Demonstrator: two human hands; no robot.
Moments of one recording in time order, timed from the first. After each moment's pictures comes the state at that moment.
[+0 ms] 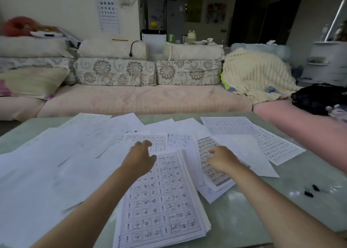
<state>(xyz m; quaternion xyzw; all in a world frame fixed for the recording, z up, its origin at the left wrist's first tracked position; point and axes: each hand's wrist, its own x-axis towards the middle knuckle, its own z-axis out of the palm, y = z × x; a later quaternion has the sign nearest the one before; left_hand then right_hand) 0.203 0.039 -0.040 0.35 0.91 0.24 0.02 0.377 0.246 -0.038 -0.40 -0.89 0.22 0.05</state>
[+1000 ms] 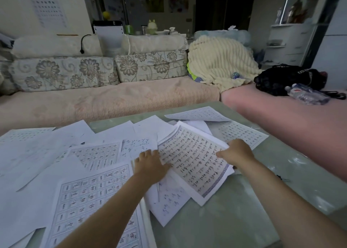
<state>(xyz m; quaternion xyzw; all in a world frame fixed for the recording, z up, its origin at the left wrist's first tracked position) 0.267 0.231 -0.095 0.42 0.90 0.10 0.04 0.468 0.401 -0.065 -0.58 -0.72 0.33 0.16</state>
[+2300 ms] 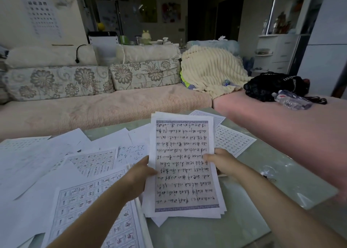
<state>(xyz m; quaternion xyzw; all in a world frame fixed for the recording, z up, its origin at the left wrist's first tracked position) 0.271 0.191 -0.070 0.28 0.63 0.54 0.48 0.484 0.378 -0.063 -0.45 -0.72 0.51 0.15</state>
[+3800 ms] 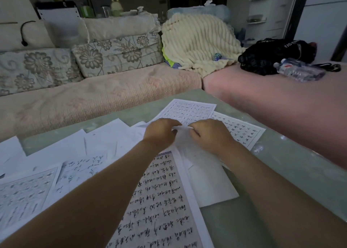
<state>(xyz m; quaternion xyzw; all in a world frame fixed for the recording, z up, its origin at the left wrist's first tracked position) 0.249 0.464 -0.099 0.62 0.76 0.20 -0.07 0.414 0.548 -0.116 -0.28 -0.93 0.00 0.25</state>
